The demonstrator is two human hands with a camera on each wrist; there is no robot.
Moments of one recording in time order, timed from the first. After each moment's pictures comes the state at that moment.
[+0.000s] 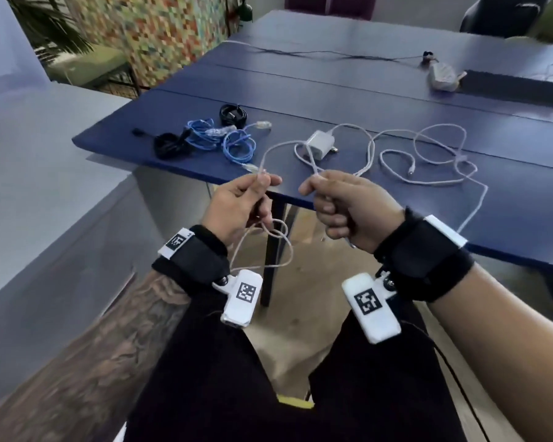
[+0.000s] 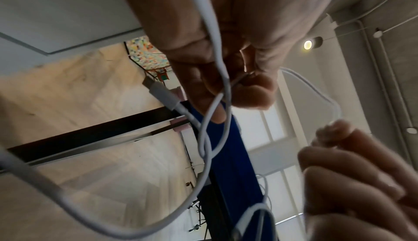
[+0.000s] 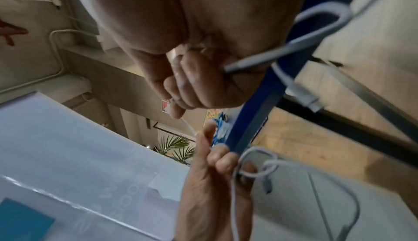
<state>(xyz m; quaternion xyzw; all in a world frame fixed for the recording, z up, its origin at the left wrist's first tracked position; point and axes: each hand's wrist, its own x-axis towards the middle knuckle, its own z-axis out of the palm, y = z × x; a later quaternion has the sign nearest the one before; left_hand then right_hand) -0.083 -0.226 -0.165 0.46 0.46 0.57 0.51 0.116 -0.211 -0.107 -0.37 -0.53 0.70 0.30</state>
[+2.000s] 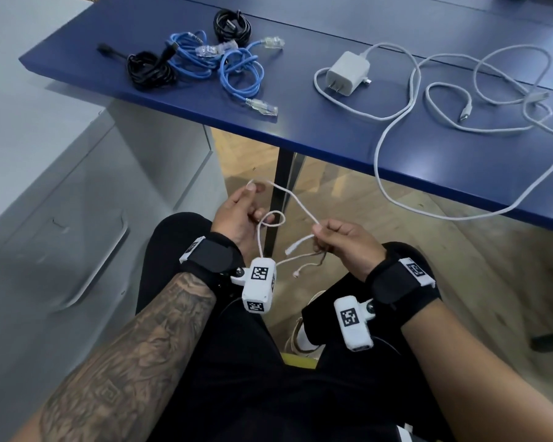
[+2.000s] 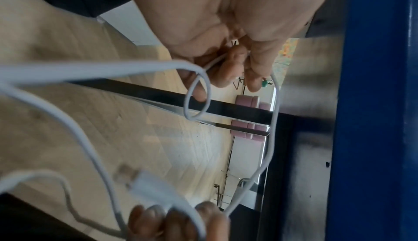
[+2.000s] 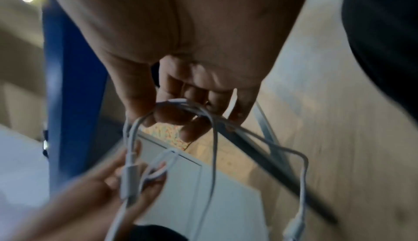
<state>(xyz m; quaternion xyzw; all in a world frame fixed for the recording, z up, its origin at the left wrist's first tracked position) -0.084 -0.229 -0.292 0.15 0.50 0.61 0.60 0.125 -0.222 -0.288 -0.47 -0.50 0.67 0.28</state>
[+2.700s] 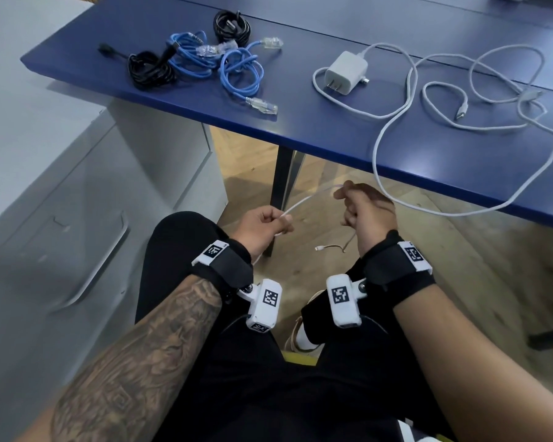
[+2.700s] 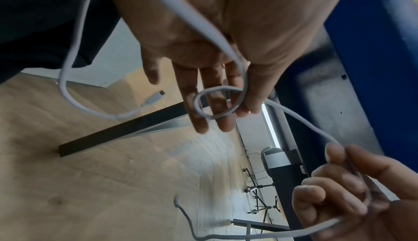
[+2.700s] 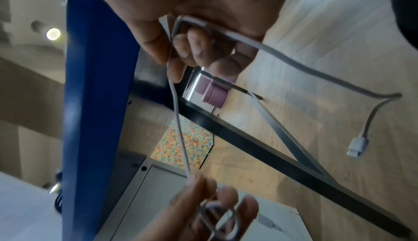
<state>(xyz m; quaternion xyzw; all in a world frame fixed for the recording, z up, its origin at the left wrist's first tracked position) -0.063 -0.238 -0.309 0.35 0.60 0.46 0.56 0.114 -0.204 -0.252 -0.60 -0.40 0.51 0.47</state>
